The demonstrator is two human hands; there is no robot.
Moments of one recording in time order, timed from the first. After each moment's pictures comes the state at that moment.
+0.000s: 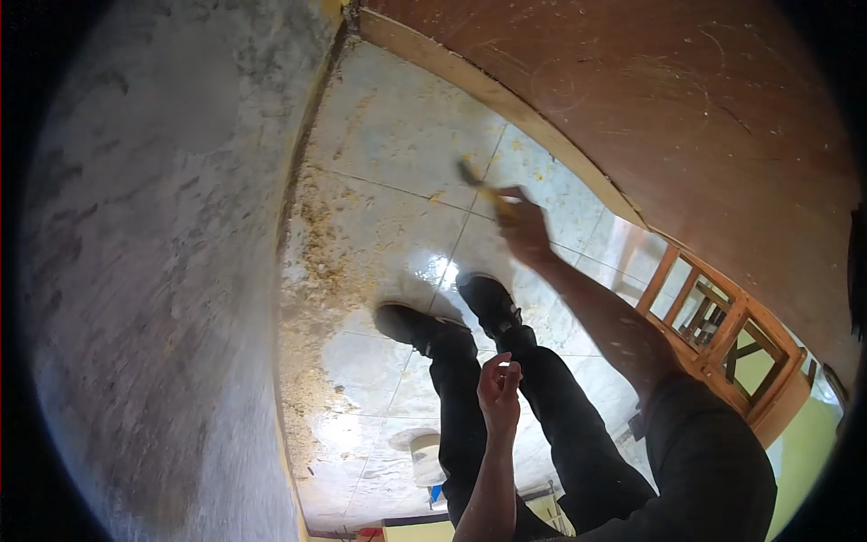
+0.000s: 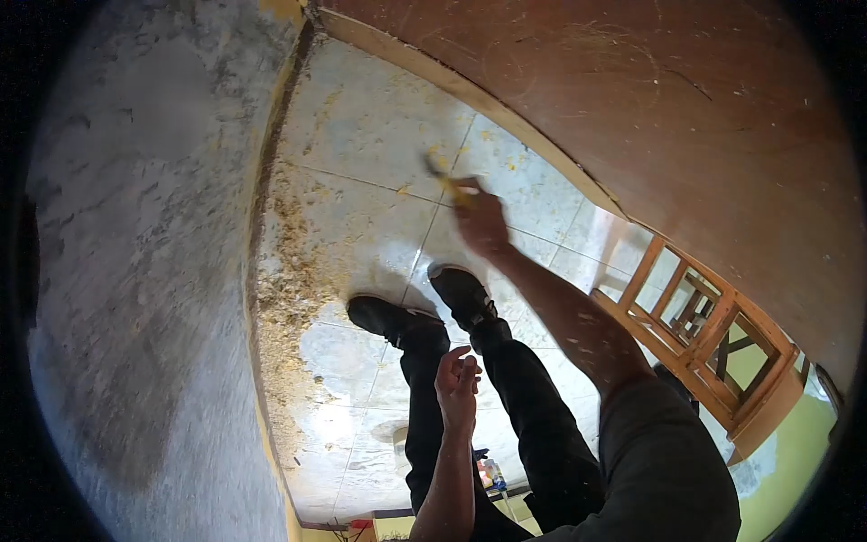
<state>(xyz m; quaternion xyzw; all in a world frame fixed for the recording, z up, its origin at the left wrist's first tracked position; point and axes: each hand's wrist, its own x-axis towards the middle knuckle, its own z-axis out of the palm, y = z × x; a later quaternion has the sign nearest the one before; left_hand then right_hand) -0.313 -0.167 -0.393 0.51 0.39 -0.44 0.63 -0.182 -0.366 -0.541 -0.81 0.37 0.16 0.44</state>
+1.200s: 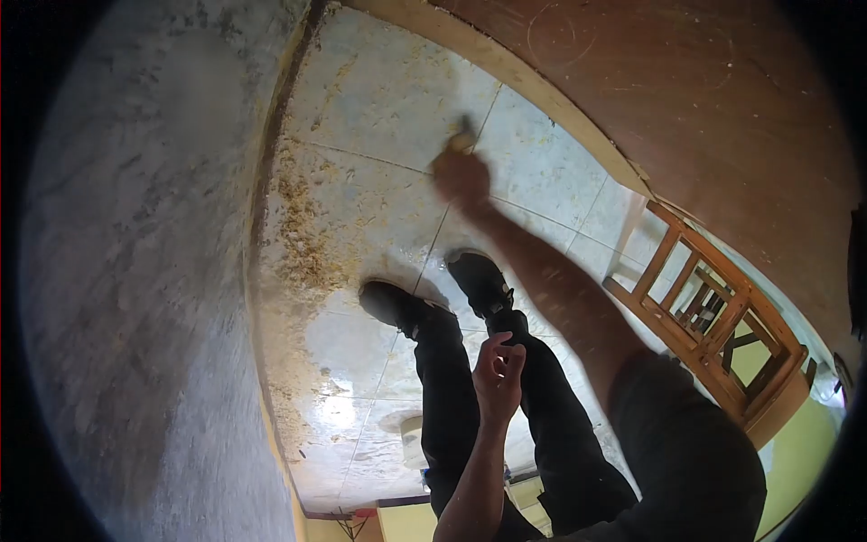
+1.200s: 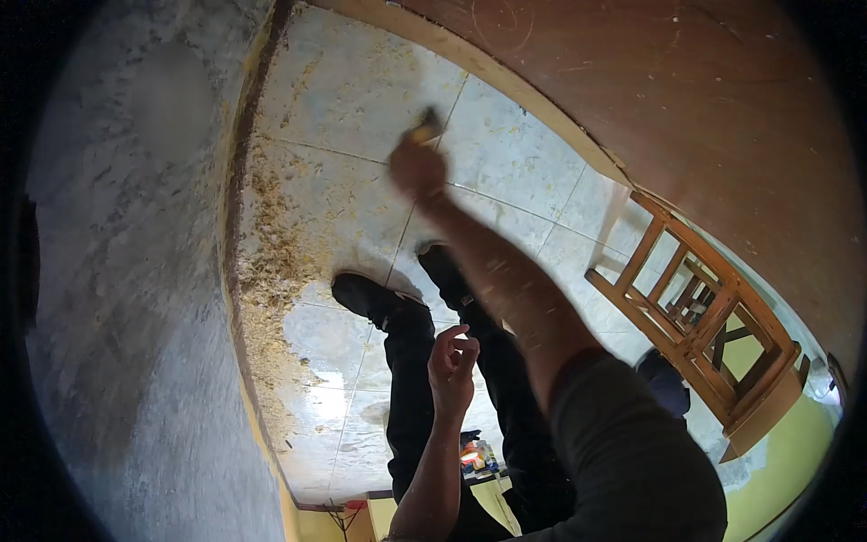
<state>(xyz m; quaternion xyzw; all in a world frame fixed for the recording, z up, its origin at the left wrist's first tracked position) -0.315 -0.180 -0.395 0.60 0.26 -0.45 0.60 -0.144 -0.325 -0.637 -0.96 0.18 0.20 0.10</state>
